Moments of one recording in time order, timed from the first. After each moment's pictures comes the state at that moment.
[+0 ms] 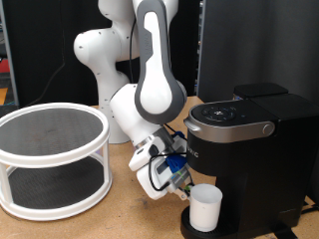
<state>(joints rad) 0.33 0.25 -0.18 -2.49 2.19 2.63 -1.94</state>
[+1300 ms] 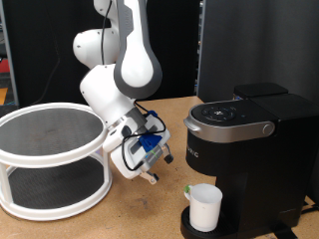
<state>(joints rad) 0.24 0.02 -0.24 -2.70 1.78 2.59 -1.72</state>
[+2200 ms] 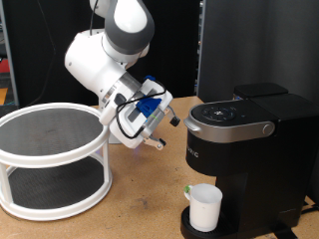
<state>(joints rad) 0.19 -0.25 -0.29 -2.73 1.44 2.42 -1.31</state>
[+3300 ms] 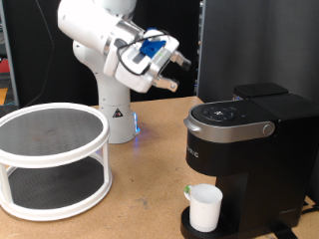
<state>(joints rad) 0.19 -0.53 -0.30 -2.68 1.34 2.29 -1.05</state>
